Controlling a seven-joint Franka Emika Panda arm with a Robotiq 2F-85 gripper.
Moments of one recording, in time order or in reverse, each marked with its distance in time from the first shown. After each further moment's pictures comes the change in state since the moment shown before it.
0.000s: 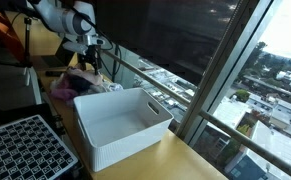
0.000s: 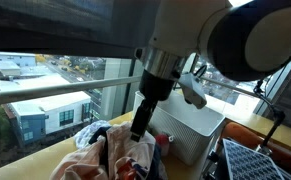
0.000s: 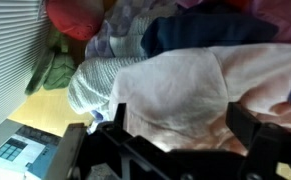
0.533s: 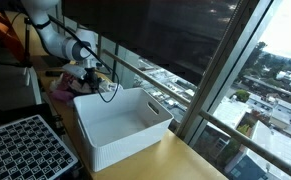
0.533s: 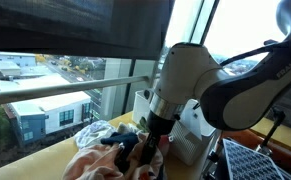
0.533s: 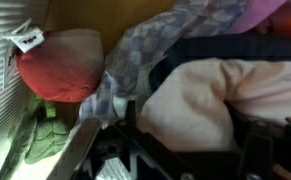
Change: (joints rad) arm -0.019 0.120 -0.053 -0.122 0.004 0.221 -0.001
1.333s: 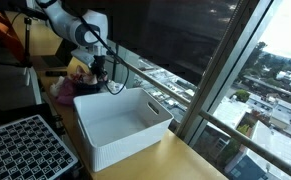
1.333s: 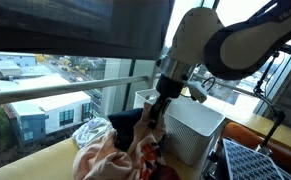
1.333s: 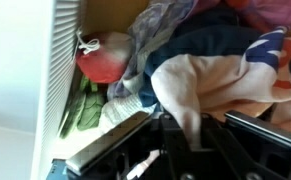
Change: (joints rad) arm -0.107 -0.174 0.020 -0.007 0.209 -0.107 -0.129
